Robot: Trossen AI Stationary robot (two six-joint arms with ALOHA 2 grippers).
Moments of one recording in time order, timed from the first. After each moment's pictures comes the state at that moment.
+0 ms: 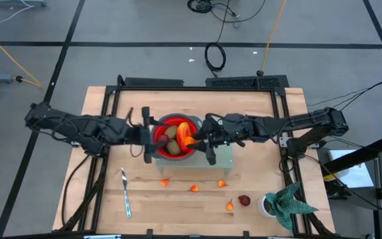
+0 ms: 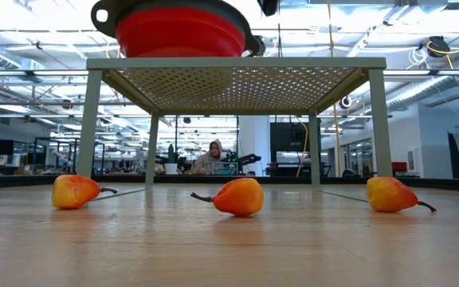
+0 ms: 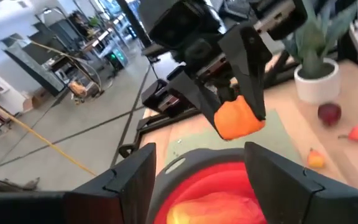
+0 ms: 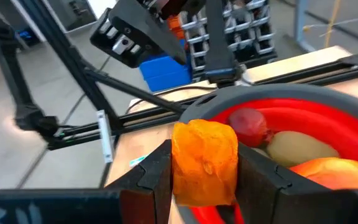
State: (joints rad) left arm -0.27 1.12 1.13 -0.26 -0.42 0.37; right arm 0.10 1.47 1.27 -0.05 -0.03 0.34
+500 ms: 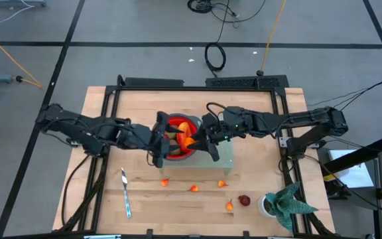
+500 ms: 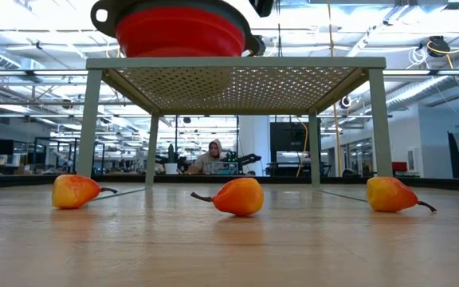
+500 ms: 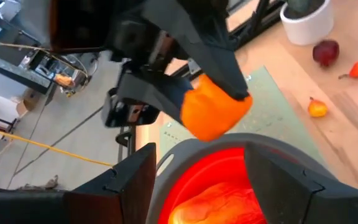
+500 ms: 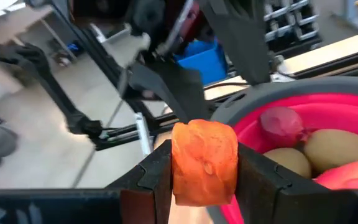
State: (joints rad) left arm -0.27 1.34 1.35 -0.48 -0.42 0.51; right arm 0.04 1.47 1.27 0.00 -0.25 0.44
